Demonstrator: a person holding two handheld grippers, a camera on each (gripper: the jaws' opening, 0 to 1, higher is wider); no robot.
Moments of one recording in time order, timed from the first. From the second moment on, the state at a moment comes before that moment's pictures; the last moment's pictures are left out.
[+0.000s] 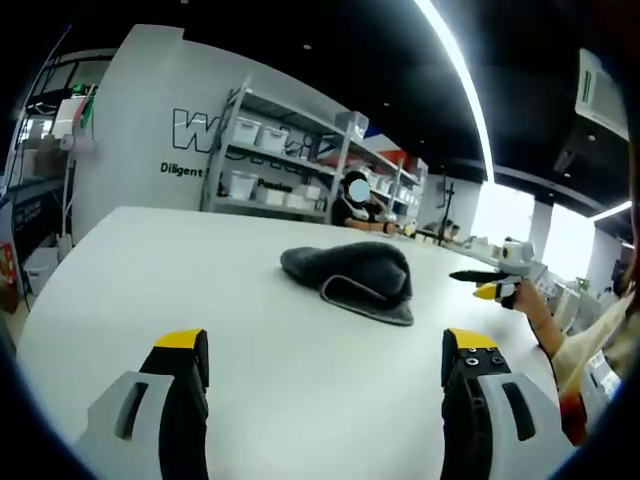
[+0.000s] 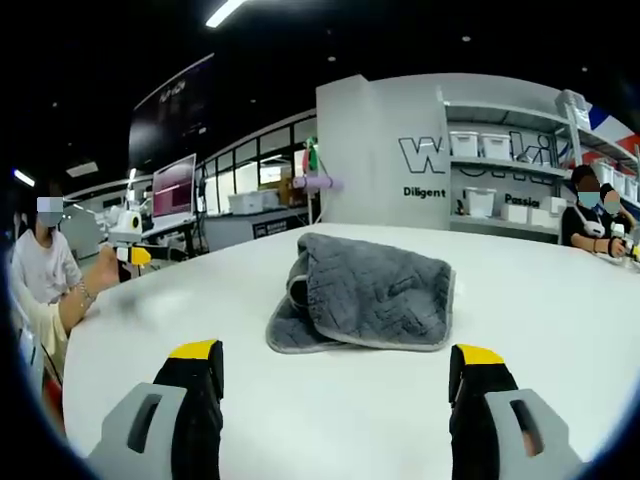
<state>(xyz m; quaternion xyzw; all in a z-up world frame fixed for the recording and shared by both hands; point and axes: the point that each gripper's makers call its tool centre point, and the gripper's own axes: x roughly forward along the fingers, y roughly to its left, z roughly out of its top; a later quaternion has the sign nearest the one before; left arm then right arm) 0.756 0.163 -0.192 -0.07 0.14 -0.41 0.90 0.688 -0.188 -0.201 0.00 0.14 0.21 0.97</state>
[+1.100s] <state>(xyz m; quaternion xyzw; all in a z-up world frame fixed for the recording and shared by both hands) 0.754 0.161 -0.194 -0.07 0.14 -0.42 0.90 0.687 -0.182 -0.208 -0.02 0.15 0.22 0.96</state>
